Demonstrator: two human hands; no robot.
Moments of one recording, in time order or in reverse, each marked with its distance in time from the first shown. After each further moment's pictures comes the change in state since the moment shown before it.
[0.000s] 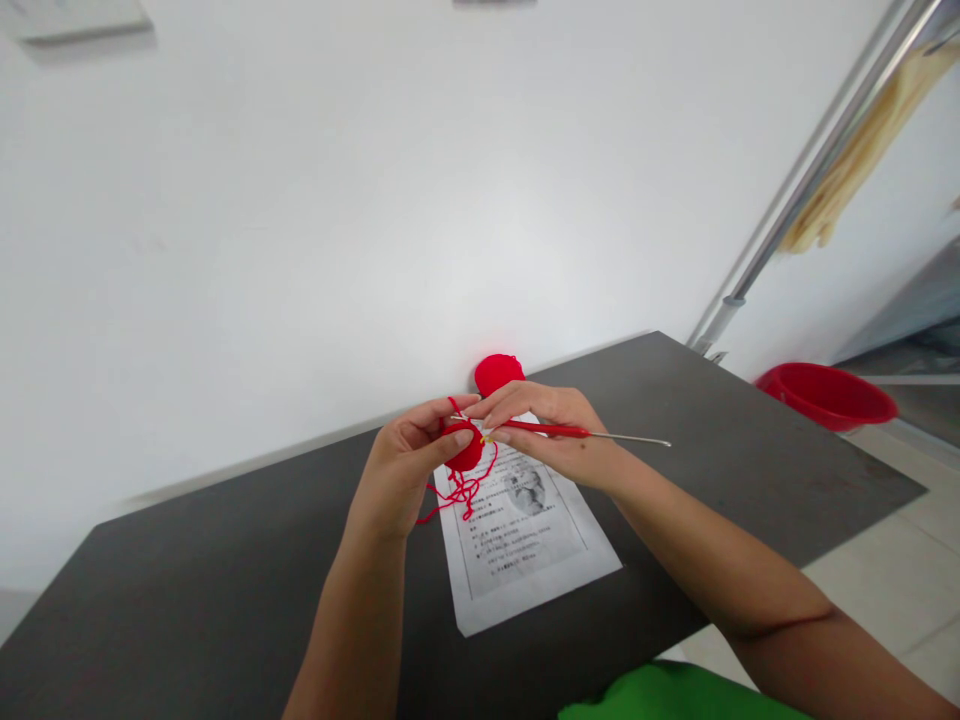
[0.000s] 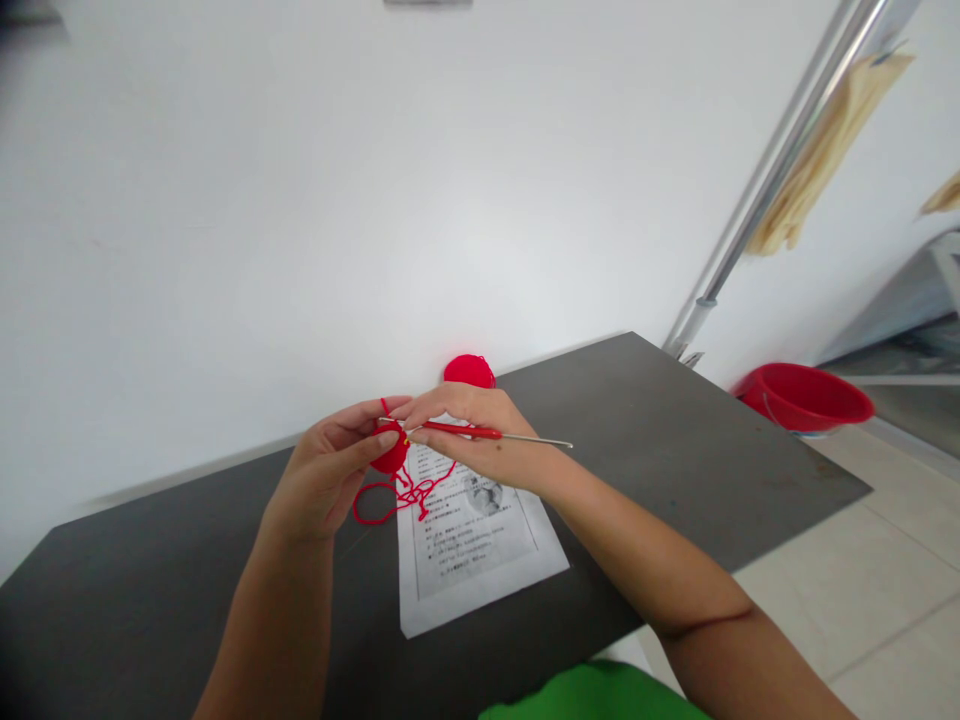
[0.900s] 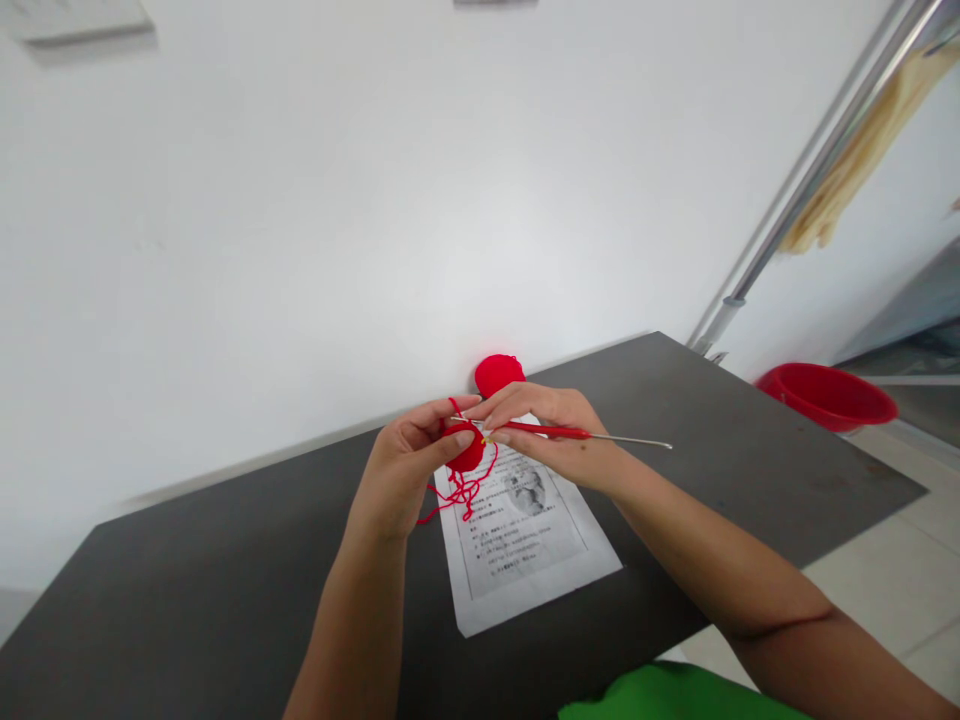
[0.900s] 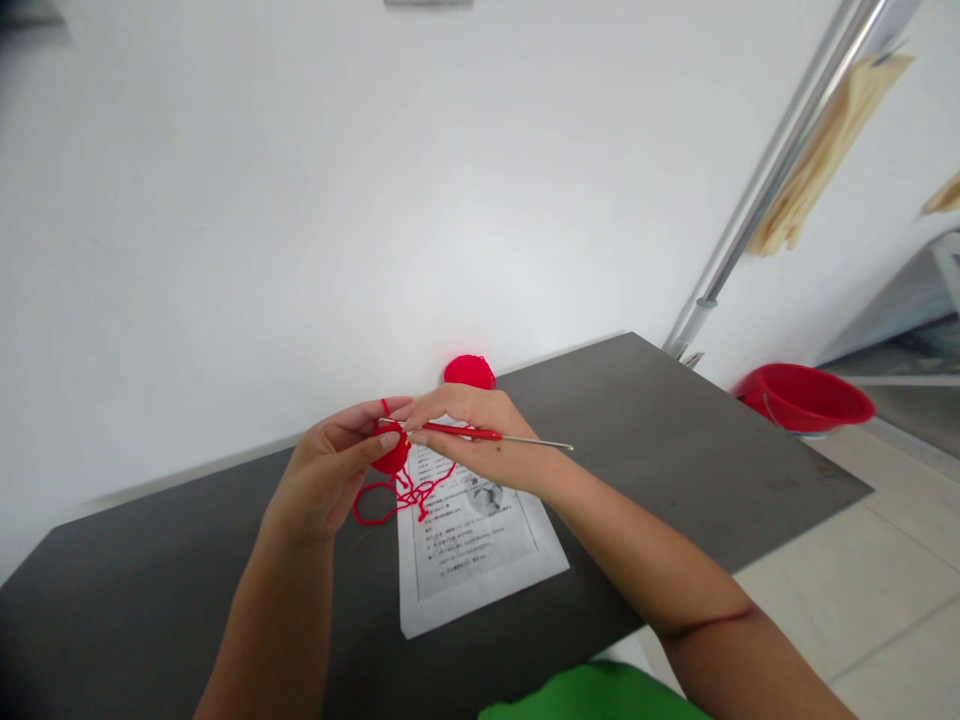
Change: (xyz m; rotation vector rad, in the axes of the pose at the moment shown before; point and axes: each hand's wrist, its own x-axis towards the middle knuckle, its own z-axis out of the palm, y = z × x) left_hand -0.002 0.002 0.002 -0.042 -0.034 0.003; right_hand 0.000 0.002 0.001 -0.001 0.002 -0.041
